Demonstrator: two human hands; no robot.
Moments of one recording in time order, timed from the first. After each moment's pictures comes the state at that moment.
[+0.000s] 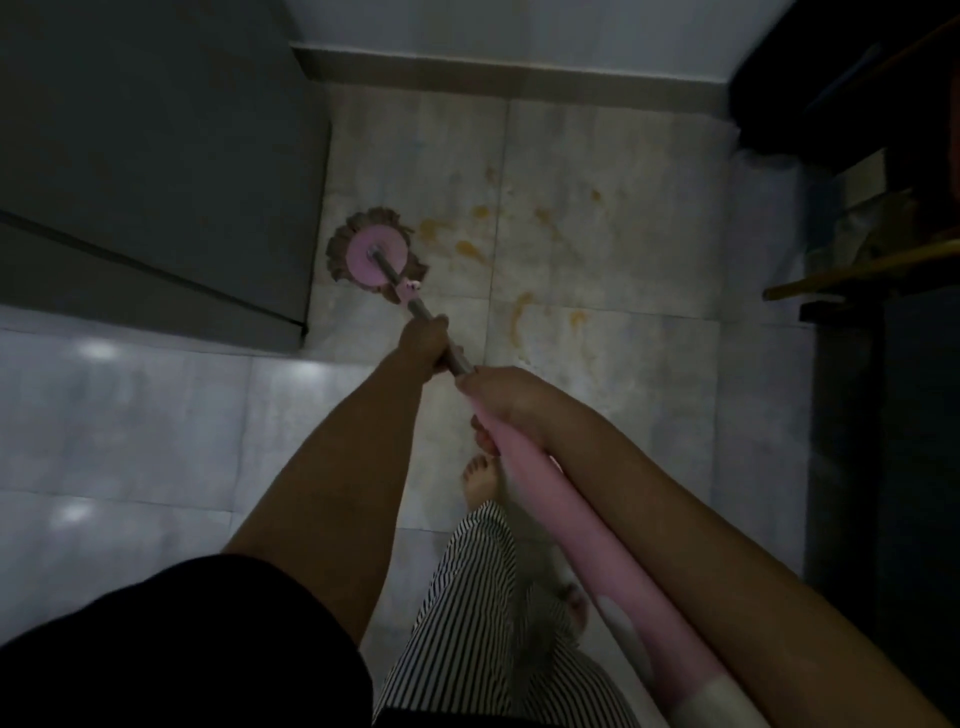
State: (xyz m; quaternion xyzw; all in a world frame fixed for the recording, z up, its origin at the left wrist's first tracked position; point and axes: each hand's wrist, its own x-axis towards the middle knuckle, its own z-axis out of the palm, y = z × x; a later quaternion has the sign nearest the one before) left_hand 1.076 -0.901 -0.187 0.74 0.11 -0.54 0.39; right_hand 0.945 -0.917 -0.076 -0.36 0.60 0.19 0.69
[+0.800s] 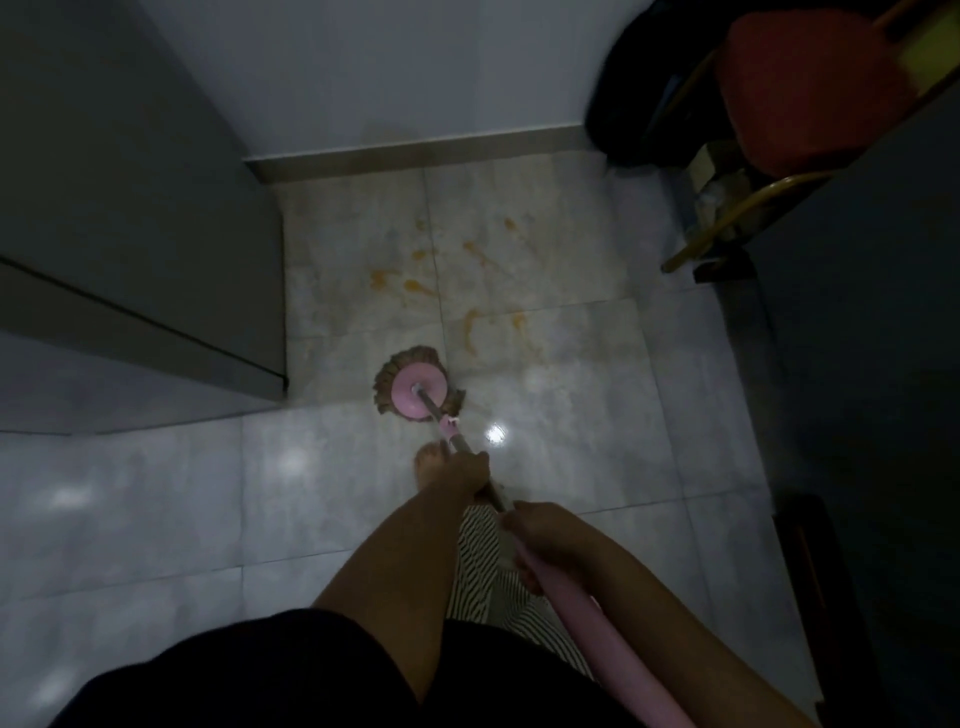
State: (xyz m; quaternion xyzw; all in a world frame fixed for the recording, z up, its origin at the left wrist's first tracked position) left_hand 0.876 -0.745 -0.103 0.79 -0.09 -0.60 0.12; right_hand 0.747 -0.742 0.012 -0.33 0.60 0.17 0.71
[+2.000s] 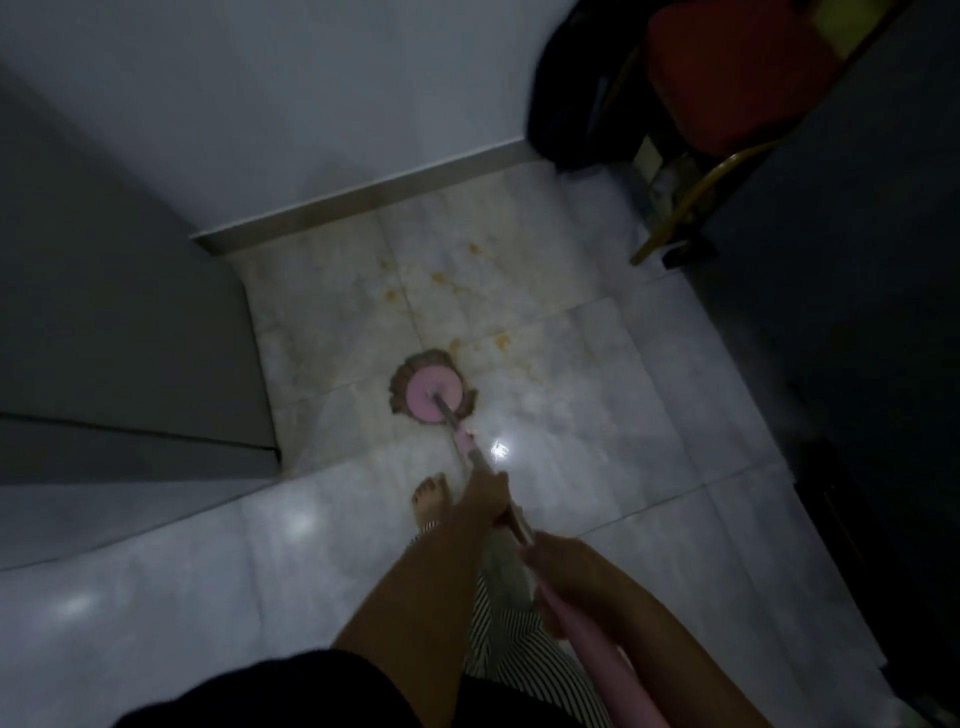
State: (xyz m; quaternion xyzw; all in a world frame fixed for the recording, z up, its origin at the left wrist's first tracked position) left_hand 0.888 -0.774 -0.111 0.74 -0.15 -0.64 0.14; right_hand 0.764 -0.738 -0.001 -0.33 0.63 0.08 0.70
